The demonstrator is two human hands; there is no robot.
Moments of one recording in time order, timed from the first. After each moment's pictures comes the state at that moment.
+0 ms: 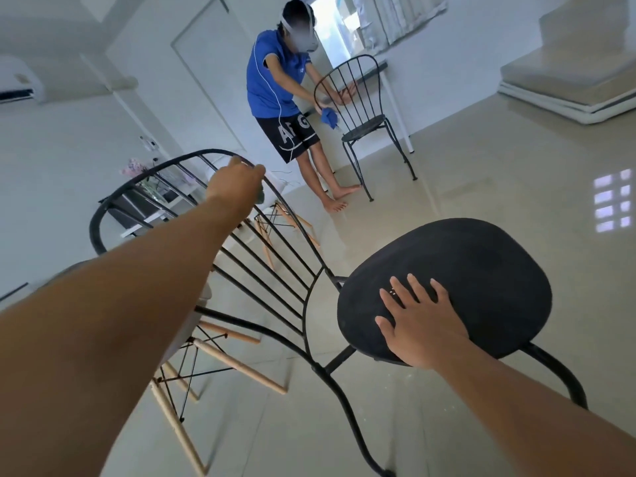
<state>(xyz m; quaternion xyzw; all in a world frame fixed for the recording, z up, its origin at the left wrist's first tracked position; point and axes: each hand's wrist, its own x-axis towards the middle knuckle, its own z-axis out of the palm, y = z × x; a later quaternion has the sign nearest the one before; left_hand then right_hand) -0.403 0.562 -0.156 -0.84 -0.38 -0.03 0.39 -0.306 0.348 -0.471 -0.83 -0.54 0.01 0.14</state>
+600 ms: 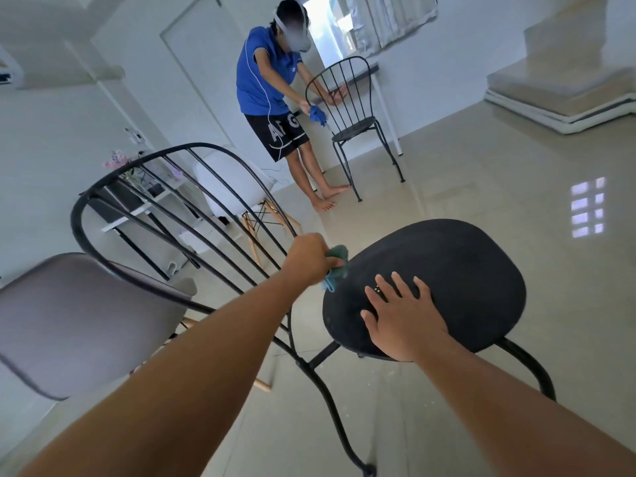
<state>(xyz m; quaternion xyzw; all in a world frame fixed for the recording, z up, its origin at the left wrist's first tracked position) -0.376 0.499 -0.320 -0.91 -0.42 -0.05 -0.03 -0.304 0.346 -0.469 -0.83 -0.54 0.02 0.15</state>
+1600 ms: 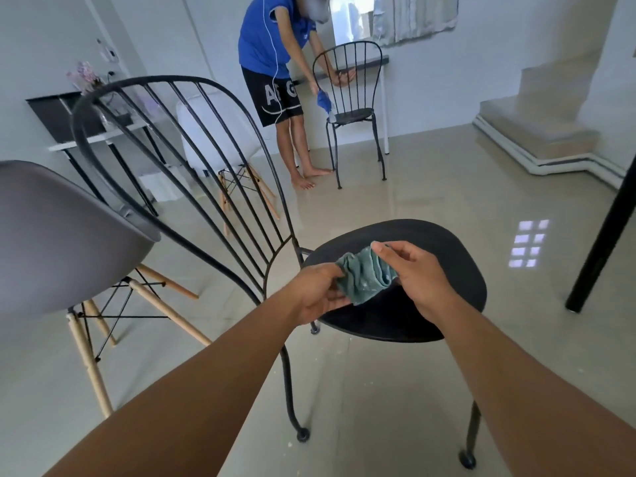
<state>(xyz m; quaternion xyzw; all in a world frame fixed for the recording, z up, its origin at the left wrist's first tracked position) -0.414 0.433 -0.396 -0.55 -0.38 -0.13 -0.73 -0.259 0.305 -0.419 -0.58 -0.30 0.31 0.69</state>
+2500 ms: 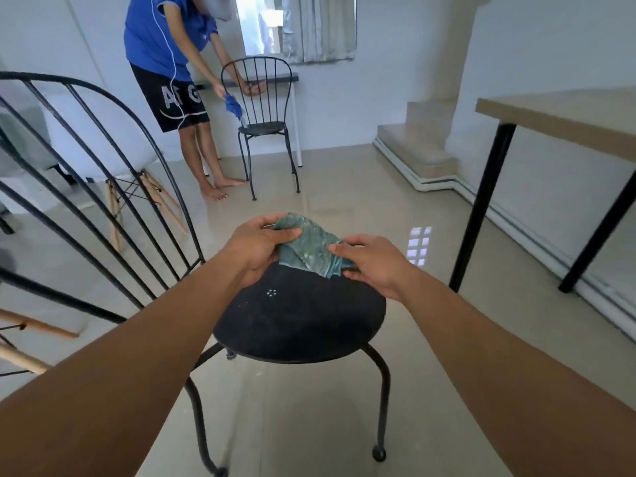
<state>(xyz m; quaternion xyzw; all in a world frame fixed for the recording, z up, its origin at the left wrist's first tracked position) -0.332 0.433 -0.312 -0.60 -0.28 -0.23 -0.72 -0.195 0.262 -0.351 -0.65 -0.23 0.34 0.63</state>
